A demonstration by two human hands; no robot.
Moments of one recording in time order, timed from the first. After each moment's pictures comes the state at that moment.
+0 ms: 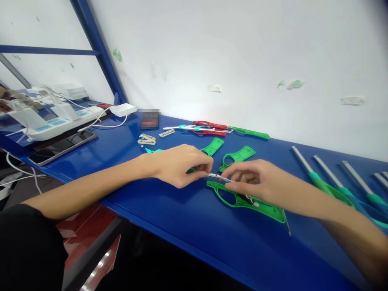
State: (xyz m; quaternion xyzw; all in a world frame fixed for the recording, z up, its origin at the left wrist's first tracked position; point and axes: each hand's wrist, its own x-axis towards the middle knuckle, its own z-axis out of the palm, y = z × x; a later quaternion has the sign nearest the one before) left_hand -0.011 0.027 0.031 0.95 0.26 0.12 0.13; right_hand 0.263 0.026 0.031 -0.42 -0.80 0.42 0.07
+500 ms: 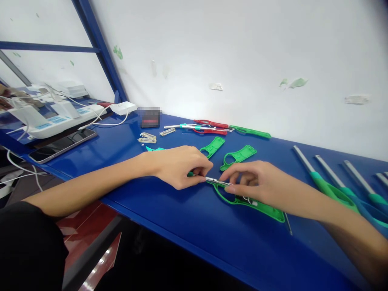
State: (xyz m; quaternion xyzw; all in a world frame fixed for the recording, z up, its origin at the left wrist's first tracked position) left_hand -0.009 0.027 0.031 0.95 0.25 0.09 0.14; right_hand 0.262 0.026 0.024 -0.43 -0.81 0.38 0.06
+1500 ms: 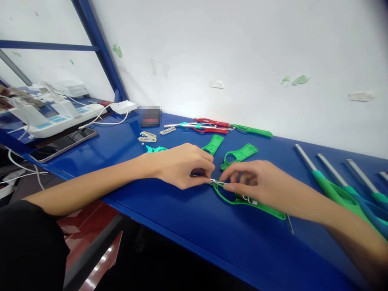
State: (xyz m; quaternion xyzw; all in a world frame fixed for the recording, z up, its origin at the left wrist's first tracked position) left_hand -0.008 0.024 0.026 0.96 0.21 0.14 0.12; right_hand 0.258 0.021 0.023 -0.42 -0.83 0.37 0.07
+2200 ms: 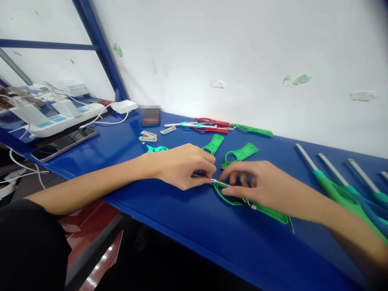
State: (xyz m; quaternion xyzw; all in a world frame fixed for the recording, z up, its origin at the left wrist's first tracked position) left_hand -0.007 0.022 0.027 0.96 0.21 0.13 0.11; right_hand 0.256 0.020 0.021 -0.43 -0.84 0.33 0.07
